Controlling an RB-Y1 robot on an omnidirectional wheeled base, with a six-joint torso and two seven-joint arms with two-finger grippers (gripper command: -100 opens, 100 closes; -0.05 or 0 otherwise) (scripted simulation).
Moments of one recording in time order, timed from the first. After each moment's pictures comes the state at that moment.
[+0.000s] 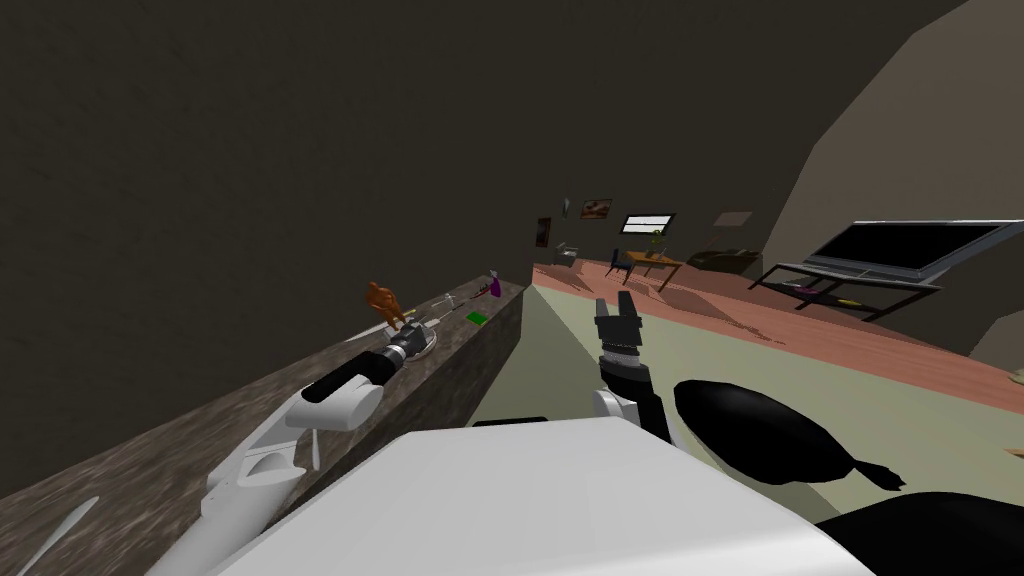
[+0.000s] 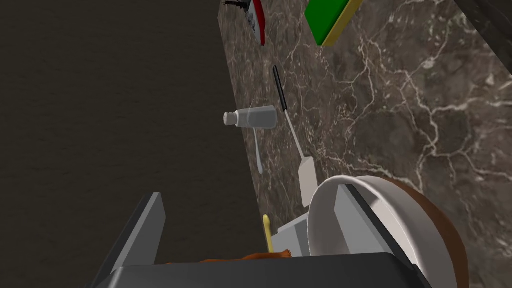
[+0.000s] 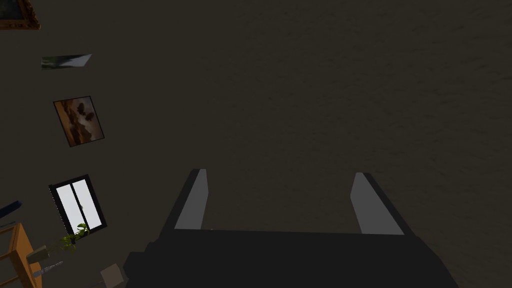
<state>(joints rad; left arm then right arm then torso) 0.37 0.58 0.13 -2.20 0.44 0.53 0.31 0.51 -0.02 -0.02 -2.25 -0.05 -0.57 0.06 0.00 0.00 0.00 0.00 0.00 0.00</state>
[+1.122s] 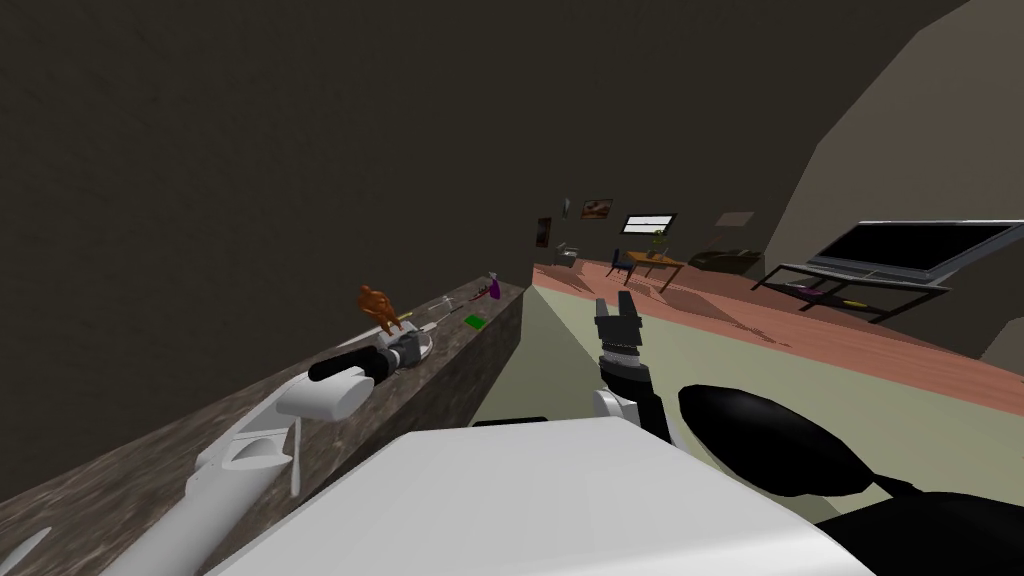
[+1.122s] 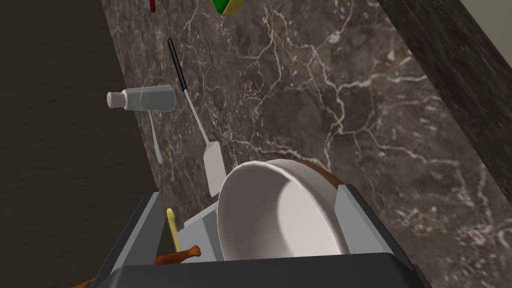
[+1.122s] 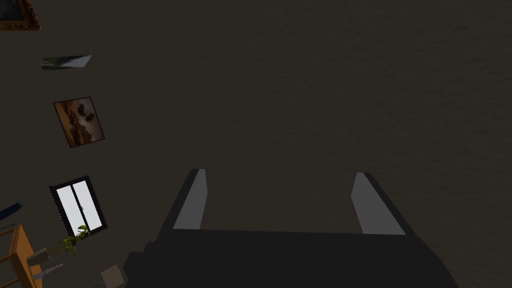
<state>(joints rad) 0.33 0.70 0.16 -2.16 0.60 0.86 0.42 0.51 -0.02 -0.02 -2.25 -0.05 -0.57 0.06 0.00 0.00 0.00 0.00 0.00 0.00</state>
